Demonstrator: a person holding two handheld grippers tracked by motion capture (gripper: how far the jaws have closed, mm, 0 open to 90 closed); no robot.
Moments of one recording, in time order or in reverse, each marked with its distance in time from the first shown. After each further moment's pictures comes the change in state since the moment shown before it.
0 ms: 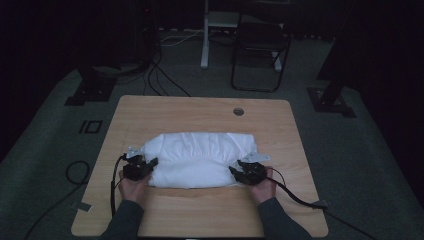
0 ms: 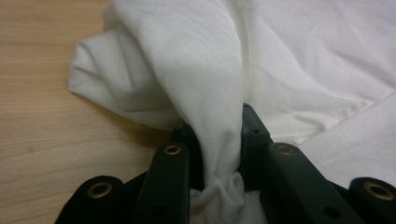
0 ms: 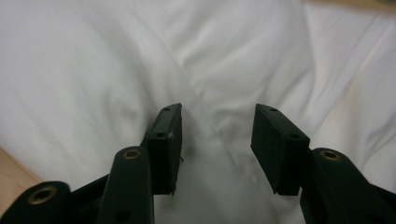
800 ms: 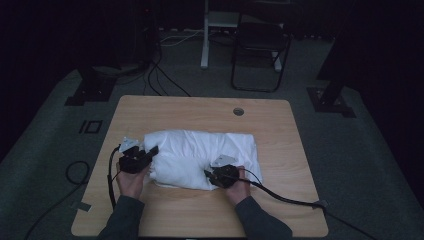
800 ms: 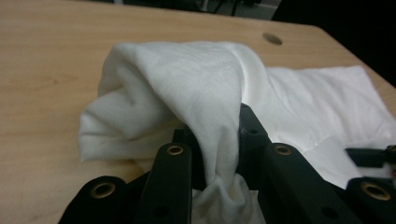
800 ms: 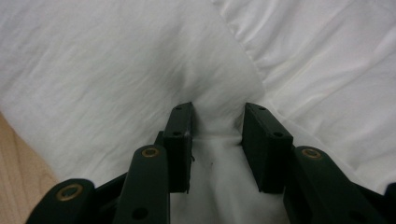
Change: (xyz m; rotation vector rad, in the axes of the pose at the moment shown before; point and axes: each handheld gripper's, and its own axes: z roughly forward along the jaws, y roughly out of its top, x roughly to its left) left arm -0.026 0.042 -0.039 -0.157 -0.077 0.023; right arm 0.066 0.023 0.048 0.037 0.084 -0.146
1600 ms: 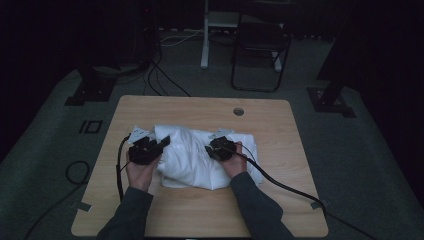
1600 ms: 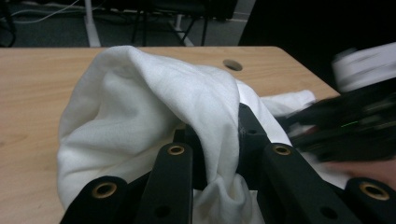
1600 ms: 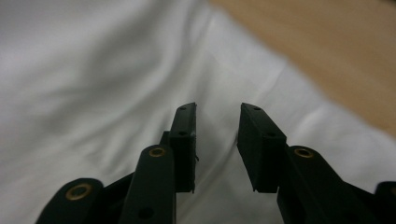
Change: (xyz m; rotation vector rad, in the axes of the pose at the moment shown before) left arm -0.036 0.034 0.006 -0.049 -0.084 0.075; right arm -0.051 0.059 0.032 0.066 -0.075 0.058
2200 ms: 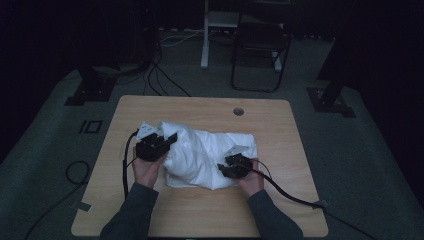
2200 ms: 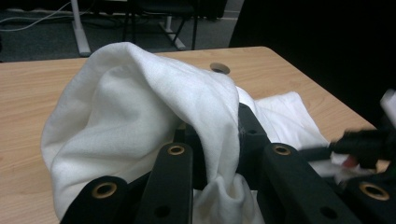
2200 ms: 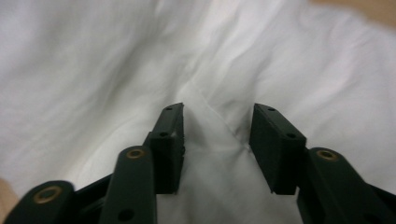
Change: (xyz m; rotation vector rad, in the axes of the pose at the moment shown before) left arm -0.015 0.012 0.009 0.006 -0.028 0.038; right arm 0.000 -0.057 -0.052 0.028 0.030 0.014
